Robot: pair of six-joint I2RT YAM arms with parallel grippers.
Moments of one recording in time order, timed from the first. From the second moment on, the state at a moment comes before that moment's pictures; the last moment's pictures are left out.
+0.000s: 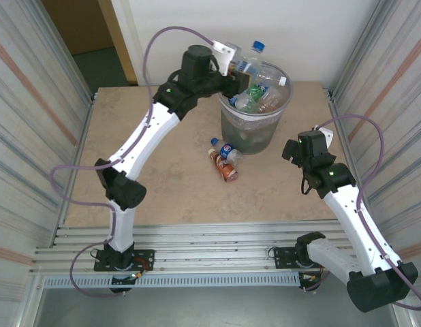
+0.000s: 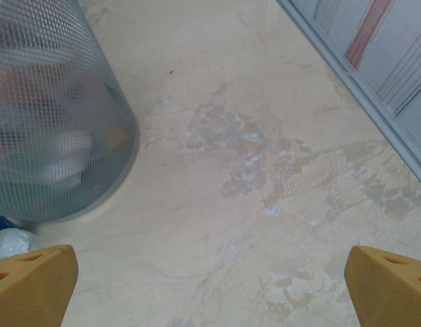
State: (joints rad) left arm -0.67 2.04 2.36 -0.56 0.26 -0.14; right arm 0.29 0.95 0.98 -0.79 0.45 0.52
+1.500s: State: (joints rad) left arm -0.78 2.26 2.45 -0.48 0.05 0.03; right arm 0.25 1.12 1.27 -0.75 0.38 0.43
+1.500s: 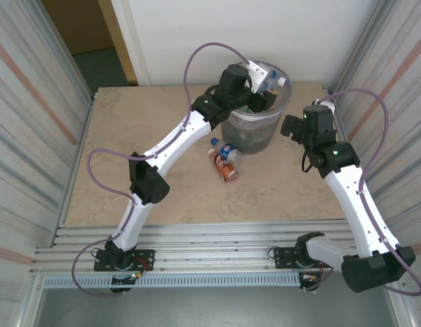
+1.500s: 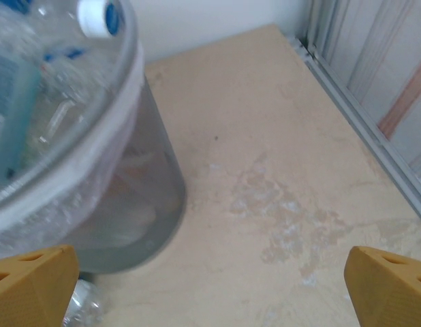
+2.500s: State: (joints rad) left arm -0.69 1.54 1.31 -0.27 -0.26 -0.25; right arm 0.26 1.63 1.76 -0.68 0.18 0.27
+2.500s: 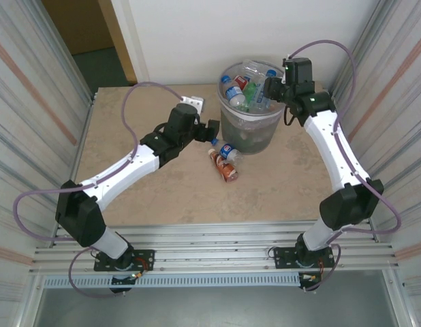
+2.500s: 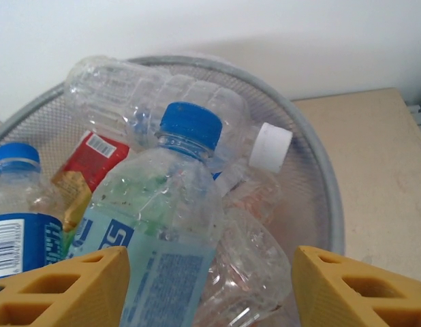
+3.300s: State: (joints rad) left arm -0.66 1.75 1.26 -0.24 -0.10 -0.55; right arm 0.28 1.65 1.77 -0.74 0.21 0.22
